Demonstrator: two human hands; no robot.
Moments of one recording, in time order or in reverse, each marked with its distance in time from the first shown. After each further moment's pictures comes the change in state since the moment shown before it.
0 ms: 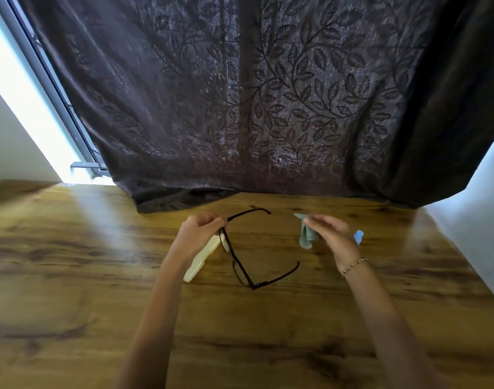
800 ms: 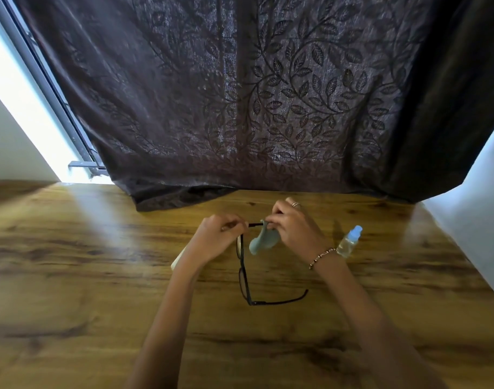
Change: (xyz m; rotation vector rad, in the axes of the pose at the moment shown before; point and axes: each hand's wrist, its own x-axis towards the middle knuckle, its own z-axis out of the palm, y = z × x) left_hand -0.014 0.016 0.021 0.366 -0.151 0.280; right_hand -0.015 -0.028 0.060 -1.148 -0.240 -0.809
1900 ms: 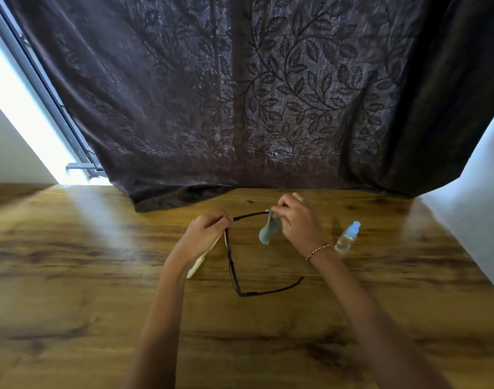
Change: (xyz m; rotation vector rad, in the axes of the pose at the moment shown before) left_hand 0.000 -0.017 -0.008 -0.270 0.030 -0.137; right_hand -0.001 0.015 0.010 -0.035 0.174 0.083
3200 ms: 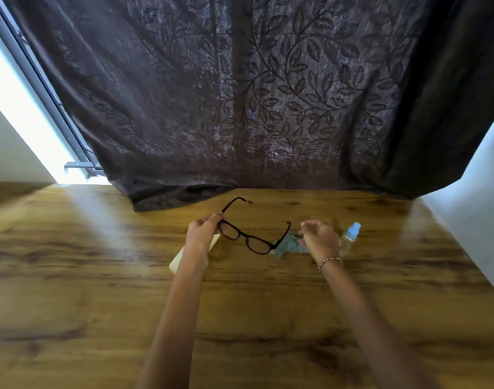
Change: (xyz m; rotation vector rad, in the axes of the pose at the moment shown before) left_hand 0.020 -0.016 0.022 -0.531 0.354 -0.396; right_hand -0.033 0.041 0.033 0.534 0.026 0.978
